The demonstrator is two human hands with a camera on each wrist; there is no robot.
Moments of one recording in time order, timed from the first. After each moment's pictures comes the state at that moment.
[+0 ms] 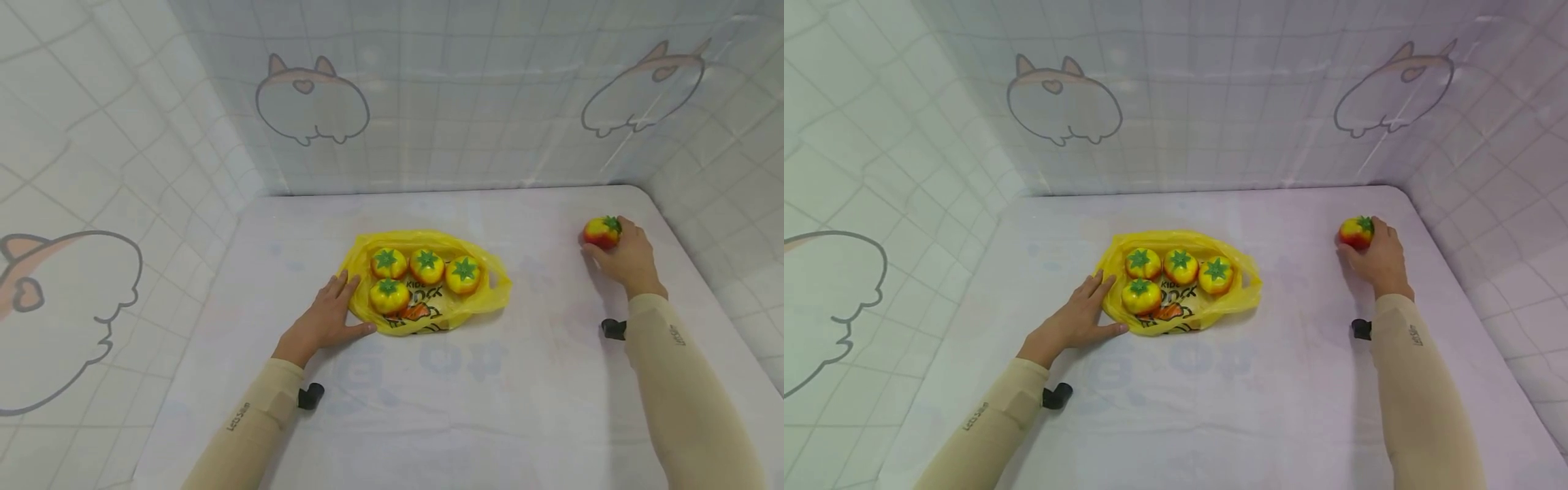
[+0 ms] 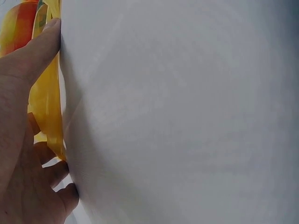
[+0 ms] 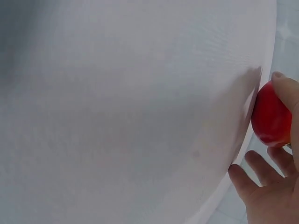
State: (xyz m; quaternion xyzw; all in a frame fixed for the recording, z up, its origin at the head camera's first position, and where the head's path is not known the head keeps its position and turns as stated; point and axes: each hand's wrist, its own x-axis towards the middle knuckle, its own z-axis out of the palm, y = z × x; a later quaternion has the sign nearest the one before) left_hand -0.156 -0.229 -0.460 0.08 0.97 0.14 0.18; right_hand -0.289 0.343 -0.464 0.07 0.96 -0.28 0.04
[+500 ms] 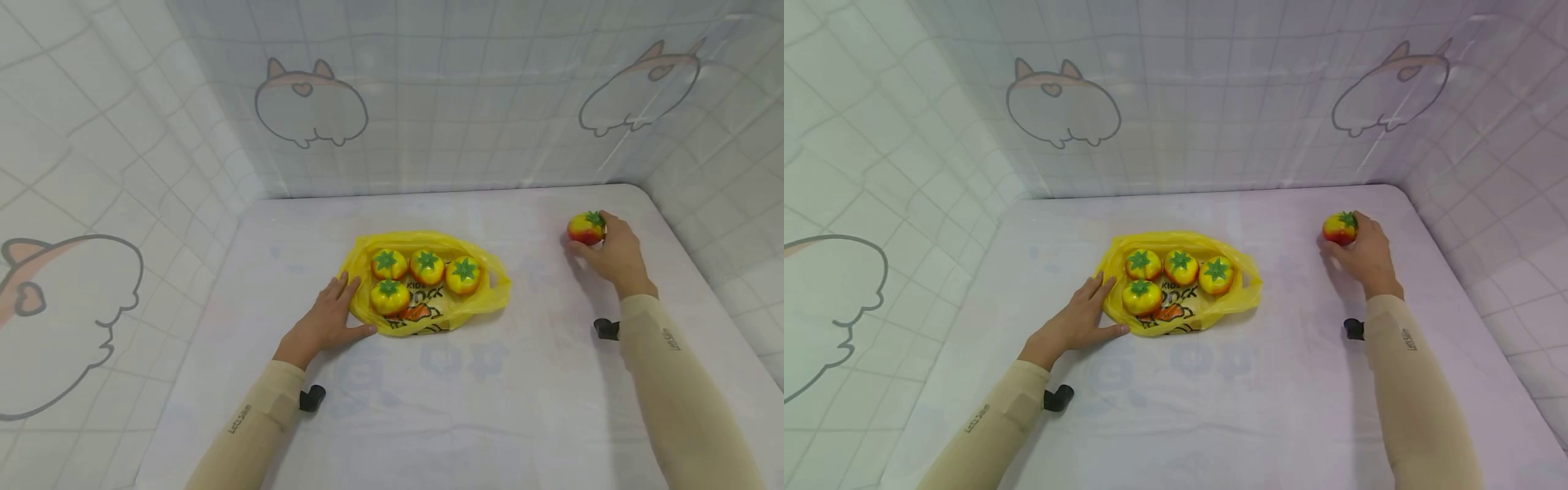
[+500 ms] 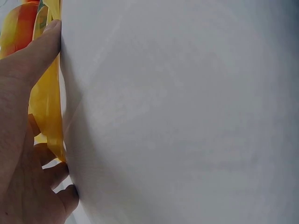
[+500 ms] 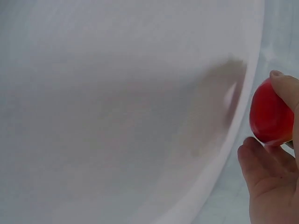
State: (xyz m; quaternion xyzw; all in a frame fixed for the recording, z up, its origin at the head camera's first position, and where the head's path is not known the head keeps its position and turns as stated) left_hand -0.156 -0.228 -0.461 0.08 0.97 0.14 0.18; right_hand -0.286 0.317 -0.453 0.06 0.95 -0.30 0.04
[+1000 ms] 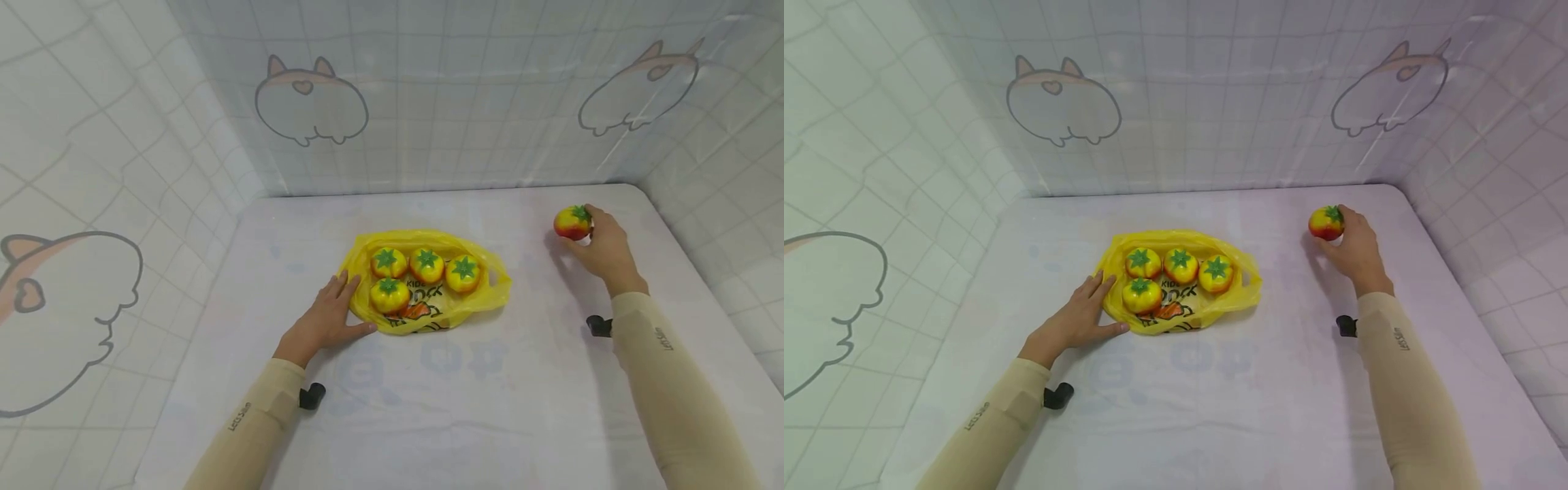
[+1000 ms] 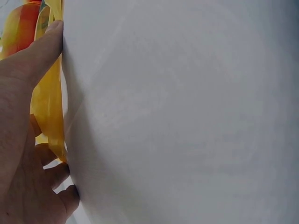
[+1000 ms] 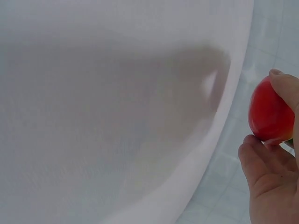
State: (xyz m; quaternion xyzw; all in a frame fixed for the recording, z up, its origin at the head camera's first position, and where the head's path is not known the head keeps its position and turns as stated) left_hand -0.156 -0.228 -0.461 0.08 0.97 0.14 0.18; right_hand -0.287 0.295 -0.441 0.02 0.96 -0.29 0.02
